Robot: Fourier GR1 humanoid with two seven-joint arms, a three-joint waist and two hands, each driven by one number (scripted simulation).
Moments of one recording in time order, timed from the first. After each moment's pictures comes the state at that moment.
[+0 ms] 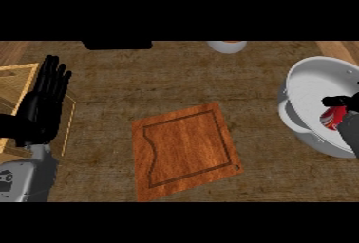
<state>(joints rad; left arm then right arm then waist) -0.25 0.22 0.11 -1.57 0.15 0.10 0.07 -0.67 -0.60 0.21 -0.56 0.57 -0.78 0.86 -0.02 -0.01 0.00</state>
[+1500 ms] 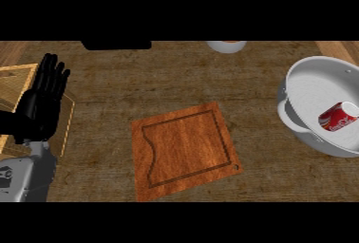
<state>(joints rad) -0.27 0.22 0.14 -1.53 0.15 0.08 0.05 -0.04 -0.54 -0.29 -1.41 0.19 -1.06 0.33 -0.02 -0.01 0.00</state>
